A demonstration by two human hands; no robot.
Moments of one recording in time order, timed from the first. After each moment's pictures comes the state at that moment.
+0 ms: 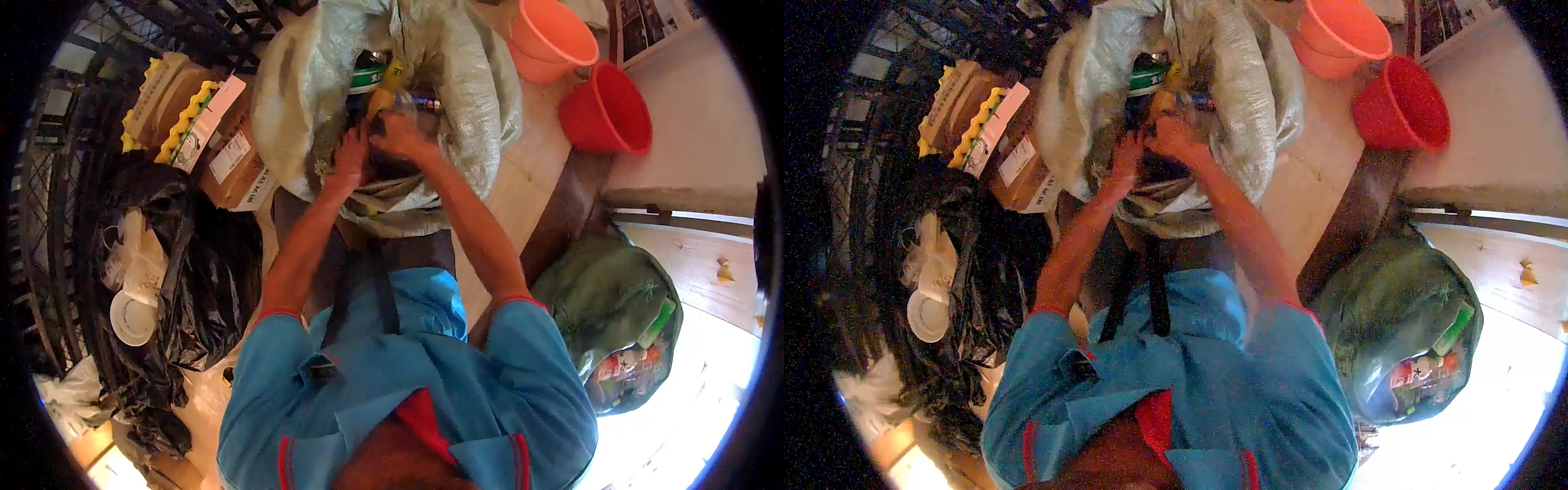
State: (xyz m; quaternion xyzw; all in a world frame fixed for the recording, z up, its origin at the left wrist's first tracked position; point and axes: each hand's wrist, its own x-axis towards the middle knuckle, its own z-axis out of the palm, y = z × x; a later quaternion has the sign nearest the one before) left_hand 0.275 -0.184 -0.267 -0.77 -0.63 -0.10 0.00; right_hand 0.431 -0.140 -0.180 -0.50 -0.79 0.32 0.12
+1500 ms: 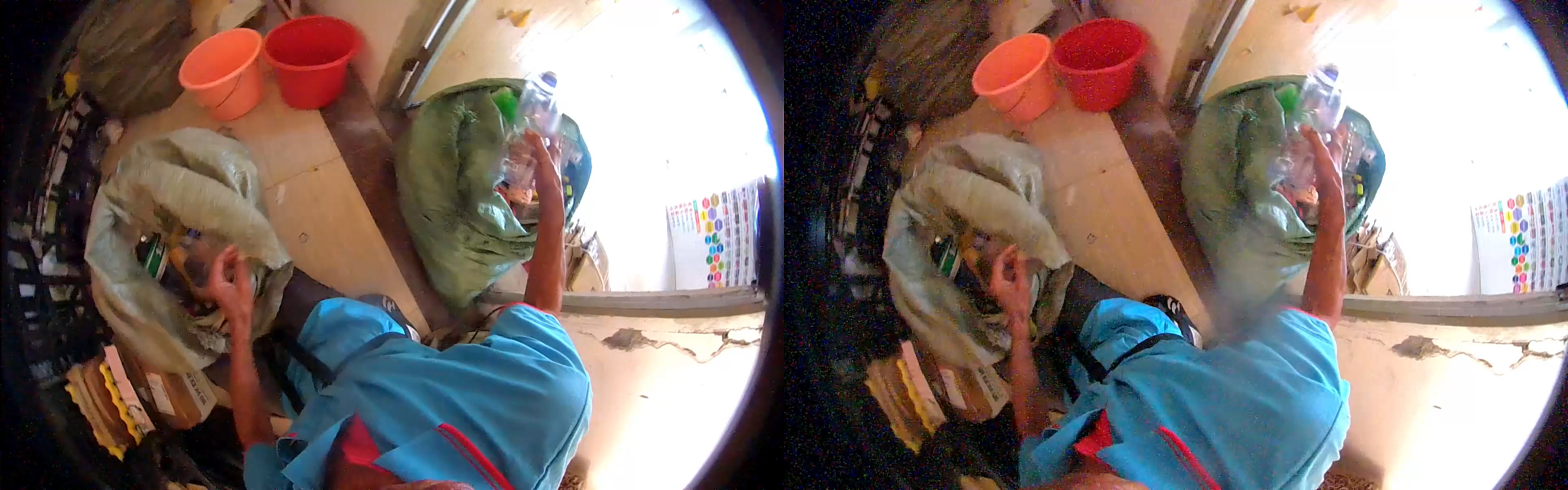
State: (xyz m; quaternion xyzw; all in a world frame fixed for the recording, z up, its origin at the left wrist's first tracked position) left_hand 0.410 -0.260 -0.108 -0.70 -0.43 -0.37 -0.44; right_hand 0.875 -0.577 0.023 -0.76 -0.11 0.06 0.64
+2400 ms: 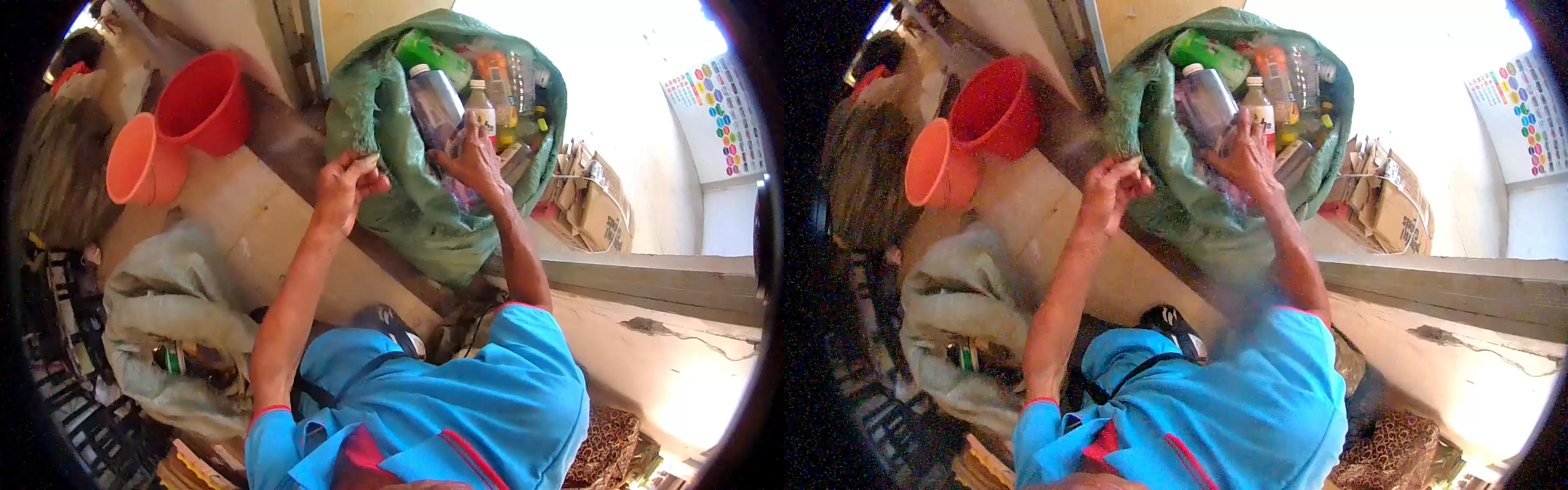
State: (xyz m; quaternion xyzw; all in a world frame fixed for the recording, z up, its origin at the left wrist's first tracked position) left_hand 0.777 -0.395 -0.060 -0.42 -0.14 0.03 -0.90; right_hand 0.884 -0.617 -0.059 -0.97 -0.13 -0.01 0.20
